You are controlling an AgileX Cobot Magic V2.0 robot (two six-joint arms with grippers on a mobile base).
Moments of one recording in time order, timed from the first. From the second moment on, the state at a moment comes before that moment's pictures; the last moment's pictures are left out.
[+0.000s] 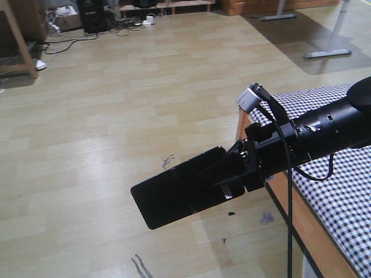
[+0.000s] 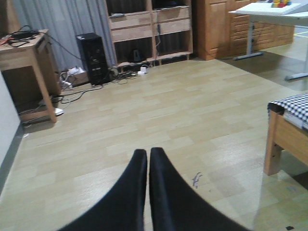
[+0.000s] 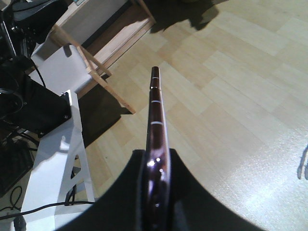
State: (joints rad) left arm -0.01 -0.01 0.03 0.06 0.19 0.04; right arm 0.20 1.55 -1.07 1.09 1.19 -1.19
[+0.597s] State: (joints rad) left arm -0.01 -0.01 0.03 0.06 0.19 0.04; right arm 0.20 1.55 -1.07 1.09 1.20 -1.19
